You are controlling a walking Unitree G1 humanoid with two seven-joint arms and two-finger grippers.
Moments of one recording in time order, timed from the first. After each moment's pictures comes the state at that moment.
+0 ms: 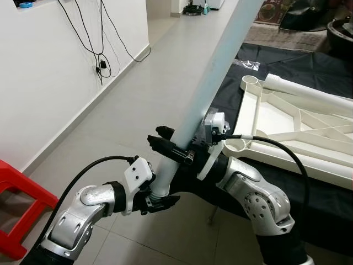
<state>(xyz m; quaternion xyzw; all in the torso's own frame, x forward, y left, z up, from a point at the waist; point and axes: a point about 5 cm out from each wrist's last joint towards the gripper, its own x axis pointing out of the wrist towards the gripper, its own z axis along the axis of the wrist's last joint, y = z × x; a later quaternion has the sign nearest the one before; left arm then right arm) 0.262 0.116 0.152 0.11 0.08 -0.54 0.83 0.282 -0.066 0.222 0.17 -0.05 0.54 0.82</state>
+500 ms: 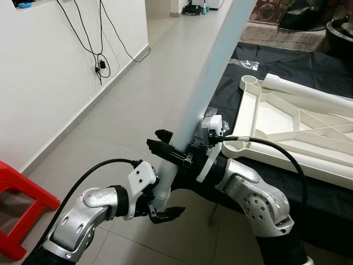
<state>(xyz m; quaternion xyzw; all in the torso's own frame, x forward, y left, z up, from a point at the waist) 0.255 0.114 0.146 0.11 0.09 -0.55 0.82 0.283 -0.067 0.218 0.16 -0.04 0.53 0.83</state>
